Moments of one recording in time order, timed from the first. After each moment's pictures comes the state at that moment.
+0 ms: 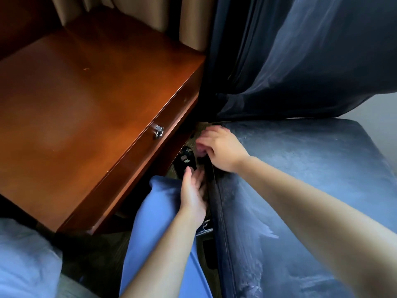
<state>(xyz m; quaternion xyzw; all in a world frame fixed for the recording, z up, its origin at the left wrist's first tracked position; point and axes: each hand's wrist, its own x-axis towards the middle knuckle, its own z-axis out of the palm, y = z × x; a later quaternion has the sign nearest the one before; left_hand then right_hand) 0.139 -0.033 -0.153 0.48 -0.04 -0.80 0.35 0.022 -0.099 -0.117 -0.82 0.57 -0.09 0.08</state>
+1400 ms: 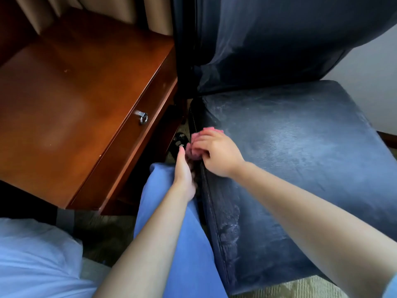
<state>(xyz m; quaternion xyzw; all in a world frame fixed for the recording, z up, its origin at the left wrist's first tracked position) 0.135 -0.009 -0.144 0.54 -0.17 -0.77 0.29 0.022 -0.003 -0.115 -0.77 0.59 -0.21 0.12</state>
